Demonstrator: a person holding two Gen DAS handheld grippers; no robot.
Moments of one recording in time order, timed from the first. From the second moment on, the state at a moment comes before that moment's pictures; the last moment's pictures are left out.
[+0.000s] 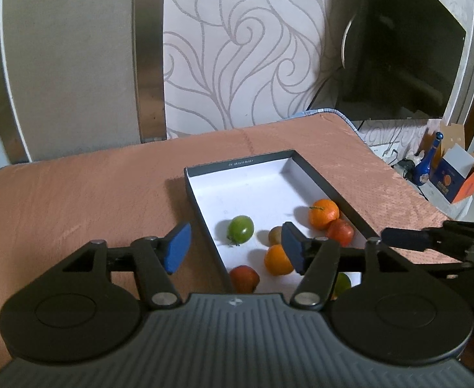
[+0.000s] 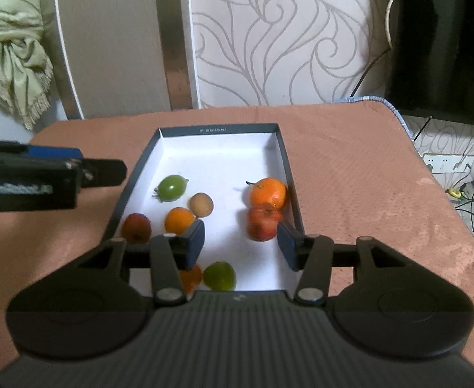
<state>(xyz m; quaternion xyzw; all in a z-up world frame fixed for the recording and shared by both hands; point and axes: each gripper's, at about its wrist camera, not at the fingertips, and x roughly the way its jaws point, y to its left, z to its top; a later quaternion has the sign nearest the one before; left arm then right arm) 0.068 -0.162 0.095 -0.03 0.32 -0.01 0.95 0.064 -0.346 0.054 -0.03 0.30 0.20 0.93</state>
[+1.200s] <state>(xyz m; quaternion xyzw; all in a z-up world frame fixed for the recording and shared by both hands) -0.020 -0.258 0.092 -0.01 0.34 0.04 0.94 -0.036 -0.445 0.076 0.00 0.31 0.22 0.92</state>
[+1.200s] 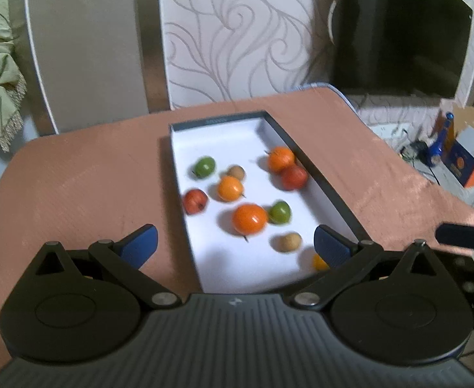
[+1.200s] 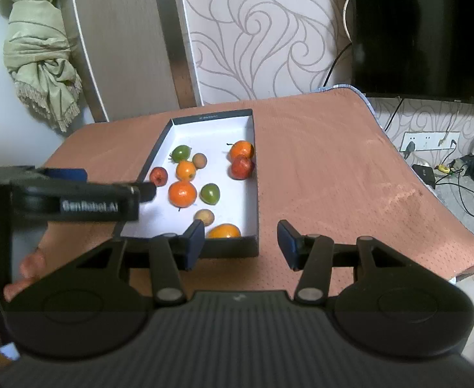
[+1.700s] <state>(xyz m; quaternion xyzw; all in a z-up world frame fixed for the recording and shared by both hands) -0.031 -0.273 0.074 -0.02 0.39 0.03 0.92 -0.040 -0.456 0.073 0.01 0.31 0.22 0.92</state>
